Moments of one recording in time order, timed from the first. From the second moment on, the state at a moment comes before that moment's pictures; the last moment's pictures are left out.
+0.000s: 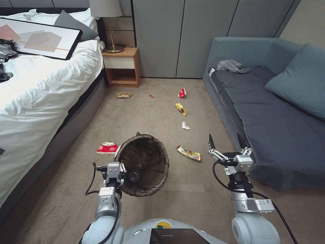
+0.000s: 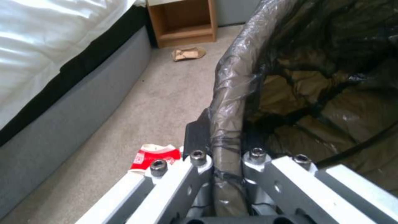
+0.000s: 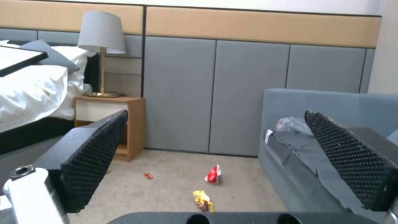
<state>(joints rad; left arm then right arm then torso) 1.83 -1.54 -0.34 -2.36 0.17 0.27 -0.26 -1.78 1.50 0.63 2.31 0.07 0.33 -0.05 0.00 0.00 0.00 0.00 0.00</state>
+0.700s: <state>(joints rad) 1.82 -1.54 -0.35 -2.36 0.17 0.27 -0.26 -1.76 1.49 0.64 2.28 0.04 0.42 -0.13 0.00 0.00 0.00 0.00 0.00</state>
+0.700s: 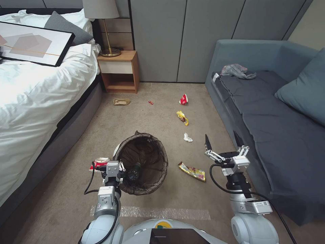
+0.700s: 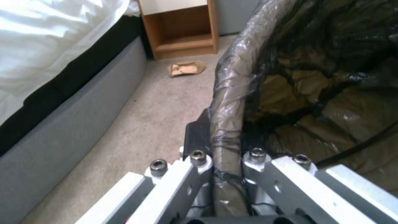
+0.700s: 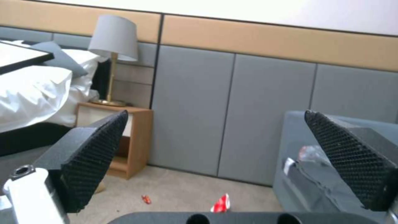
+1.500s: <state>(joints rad) 1.82 -1.54 -0.35 -2.36 0.17 0.27 -0.26 -1.73 1.41 0.64 2.27 0.04 0.39 -0.13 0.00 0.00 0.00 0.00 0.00</state>
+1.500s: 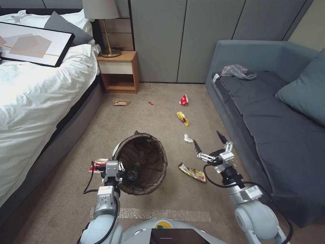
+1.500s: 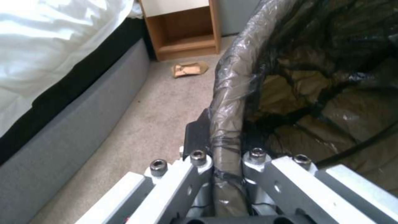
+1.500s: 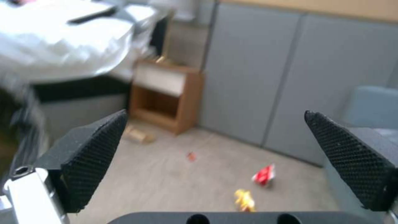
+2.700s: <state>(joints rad) 1.85 -1.56 -0.36 -2.35 0.22 0.26 -0.26 -1.17 0.97 0.33 1.38 0.03 -0.04 -0.53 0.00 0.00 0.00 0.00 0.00</state>
